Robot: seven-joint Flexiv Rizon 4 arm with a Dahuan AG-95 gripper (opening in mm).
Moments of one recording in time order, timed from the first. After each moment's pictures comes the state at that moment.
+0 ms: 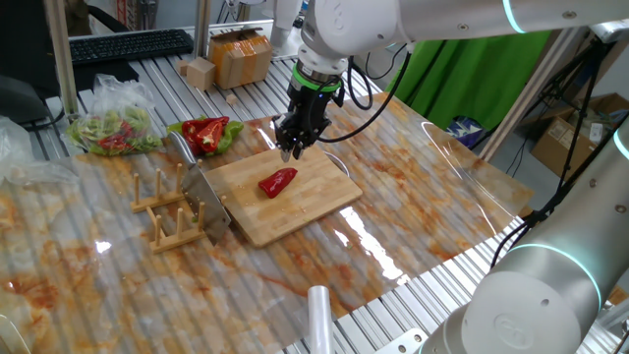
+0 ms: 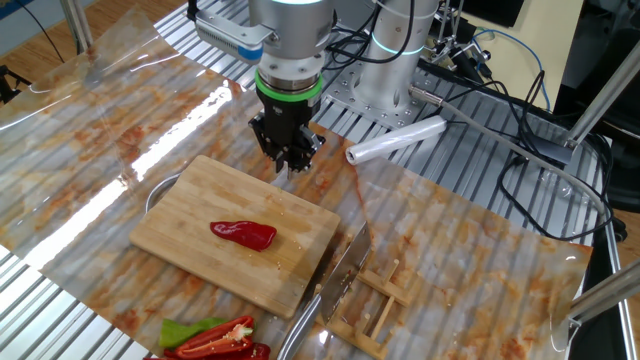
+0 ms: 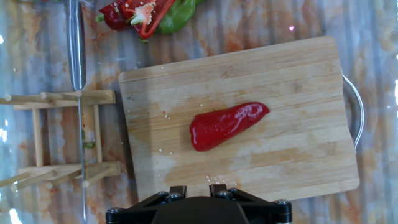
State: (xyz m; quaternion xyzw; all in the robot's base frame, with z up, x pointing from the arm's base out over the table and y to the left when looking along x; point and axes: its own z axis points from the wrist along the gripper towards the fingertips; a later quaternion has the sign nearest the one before) arm 0.499 0.001 0.170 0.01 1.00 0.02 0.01
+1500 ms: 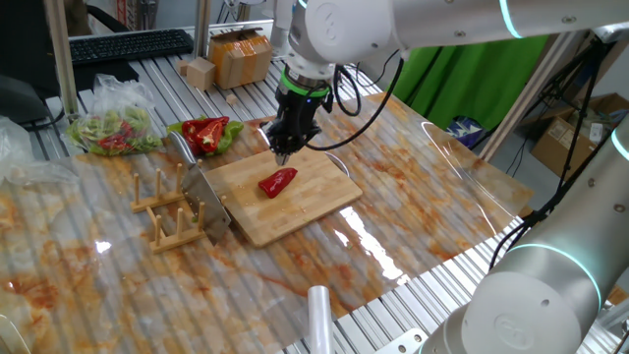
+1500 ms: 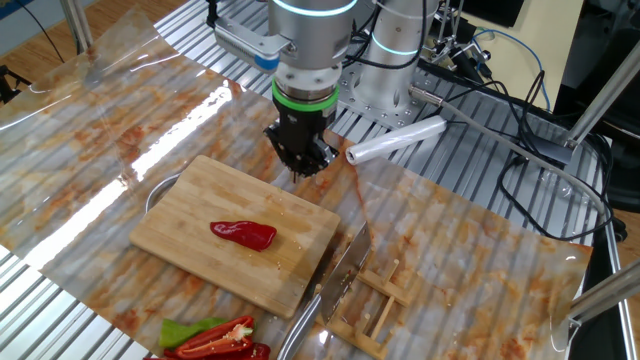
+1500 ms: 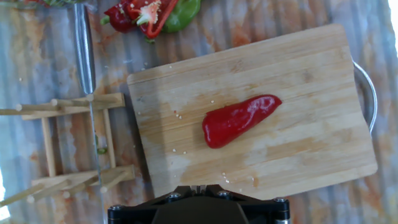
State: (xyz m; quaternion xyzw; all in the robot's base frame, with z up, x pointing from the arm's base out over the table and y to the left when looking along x) arm 0.496 0.028 0.165 0.07 1.00 0.03 0.01
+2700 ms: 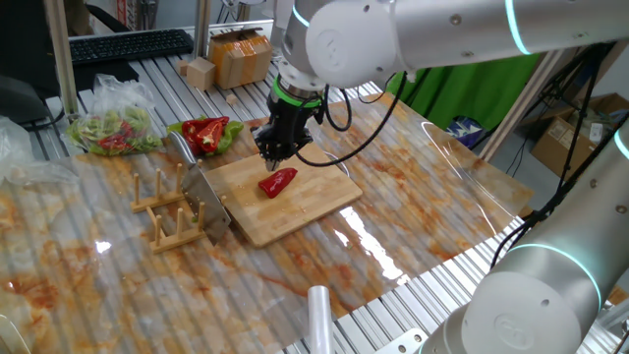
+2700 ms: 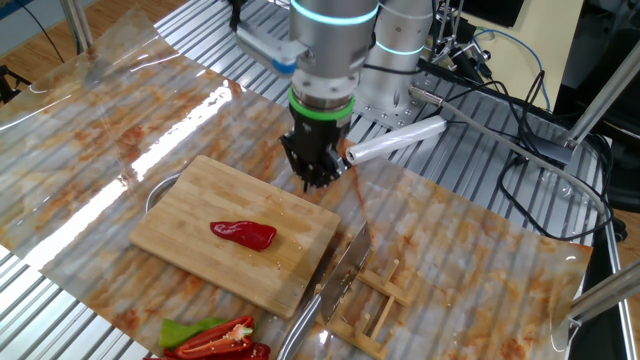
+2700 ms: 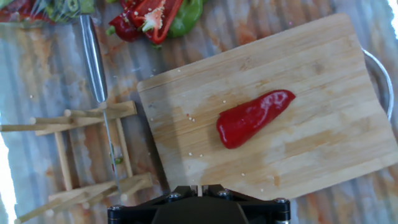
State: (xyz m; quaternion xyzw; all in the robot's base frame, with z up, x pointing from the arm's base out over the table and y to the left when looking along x) arm 0.504 0.055 0.150 0.10 0.99 0.03 0.03
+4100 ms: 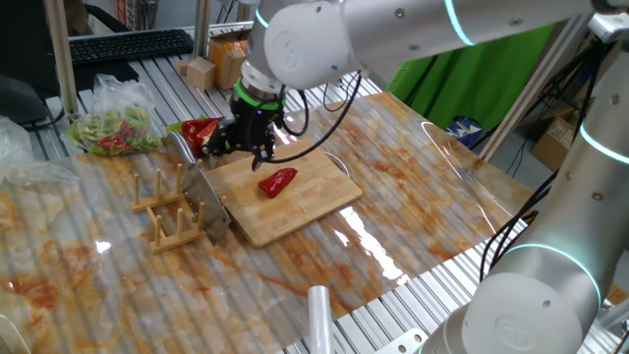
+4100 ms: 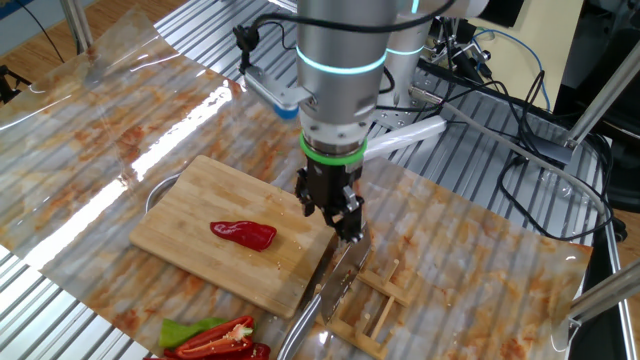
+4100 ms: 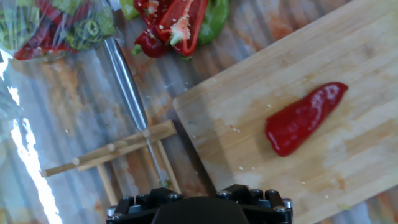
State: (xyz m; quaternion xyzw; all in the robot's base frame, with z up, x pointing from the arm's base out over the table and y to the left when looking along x) arm 0.544 0.113 0.134 0.17 0.98 0.06 0.02
